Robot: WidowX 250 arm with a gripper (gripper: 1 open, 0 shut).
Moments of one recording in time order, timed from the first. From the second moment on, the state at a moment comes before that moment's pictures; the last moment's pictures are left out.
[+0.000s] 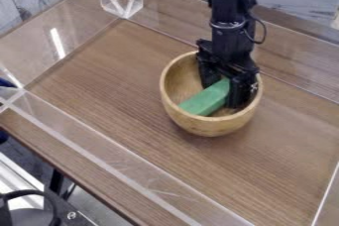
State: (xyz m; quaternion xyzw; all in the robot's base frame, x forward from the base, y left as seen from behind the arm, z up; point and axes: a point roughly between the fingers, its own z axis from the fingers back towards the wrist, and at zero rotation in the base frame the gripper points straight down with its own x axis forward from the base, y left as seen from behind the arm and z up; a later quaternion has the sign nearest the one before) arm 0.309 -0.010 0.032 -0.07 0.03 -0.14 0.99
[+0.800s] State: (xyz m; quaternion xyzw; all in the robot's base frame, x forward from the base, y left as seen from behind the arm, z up) arm 0.317 -0.009 0.030 -0.07 0.02 -0.14 0.99
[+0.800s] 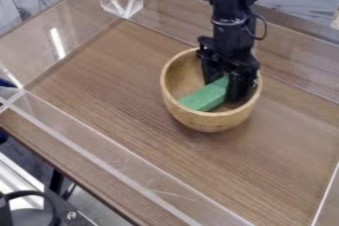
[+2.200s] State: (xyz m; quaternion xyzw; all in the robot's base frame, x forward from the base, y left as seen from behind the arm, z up) arm 0.340 0.085 0.103 -0.04 -0.04 -0.02 1.00
